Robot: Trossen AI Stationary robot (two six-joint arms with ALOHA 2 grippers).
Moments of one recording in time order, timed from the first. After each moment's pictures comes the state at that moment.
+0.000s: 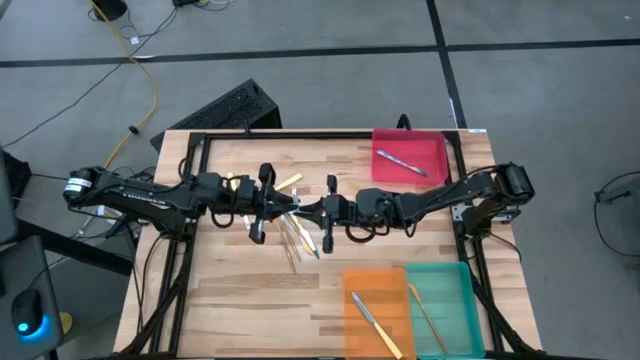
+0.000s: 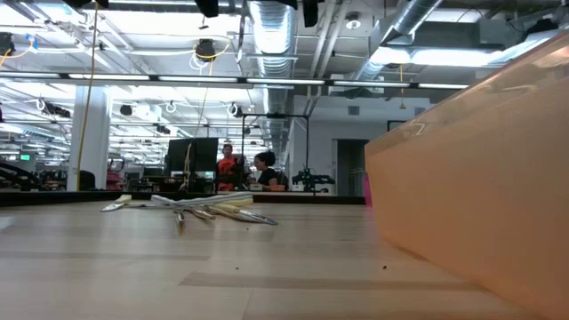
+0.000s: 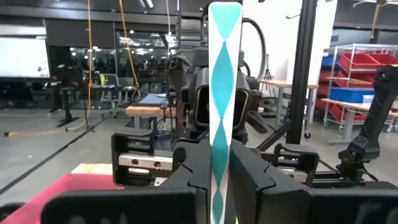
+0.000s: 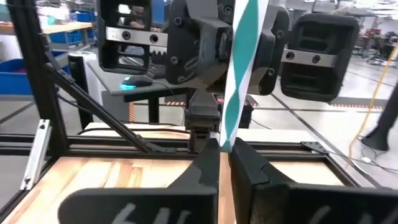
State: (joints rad) left arm -0.06 1.09 0.68 0.59 0.02 -0.04; right arm 0.13 1.64 1.14 0.47 0.23 -0.05
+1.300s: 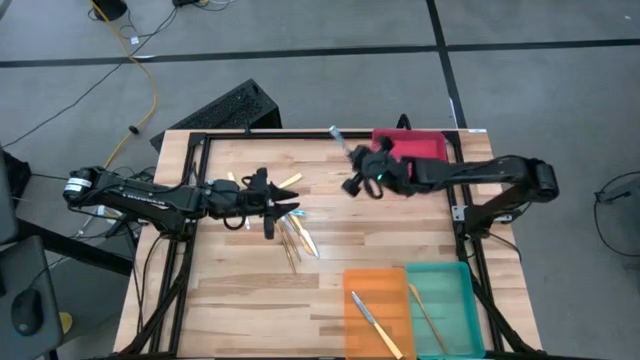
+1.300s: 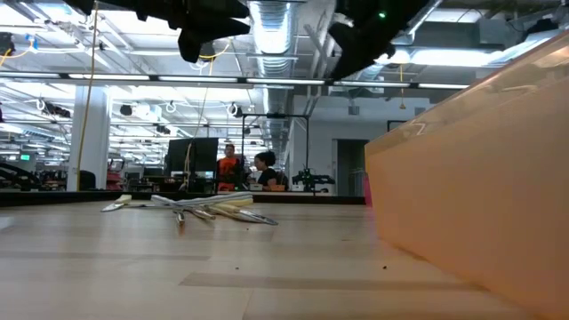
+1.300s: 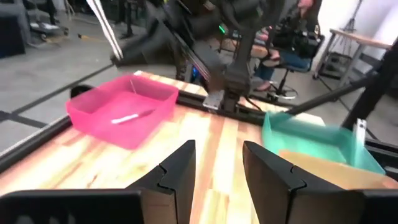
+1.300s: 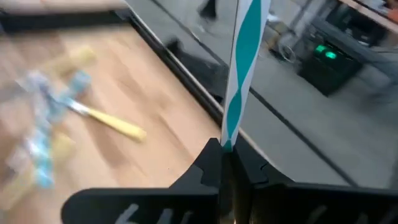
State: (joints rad) left arm -0.06 1.09 0.68 0.25 -0.24 -0.24; right arm -0.12 1.41 1.14 -0.32 0.66 0.04
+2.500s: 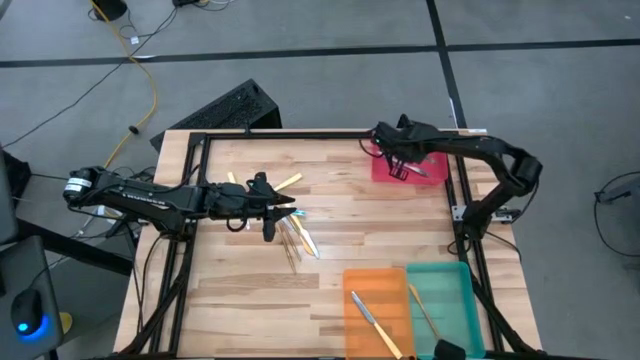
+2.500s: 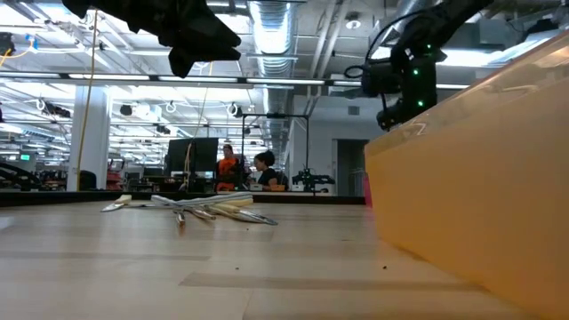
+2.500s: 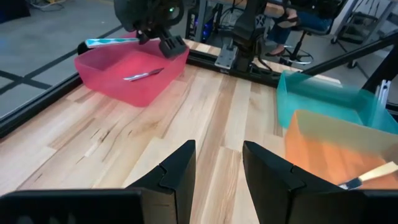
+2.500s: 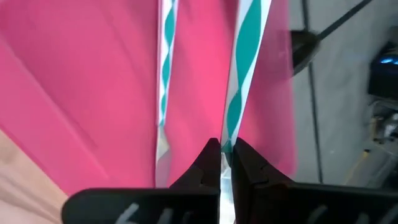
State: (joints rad) left arm -0.06 1.09 0.68 0.08 -0.25 -0.27; right arm -0.61 1.57 1.10 -0.96 0.57 -0.22
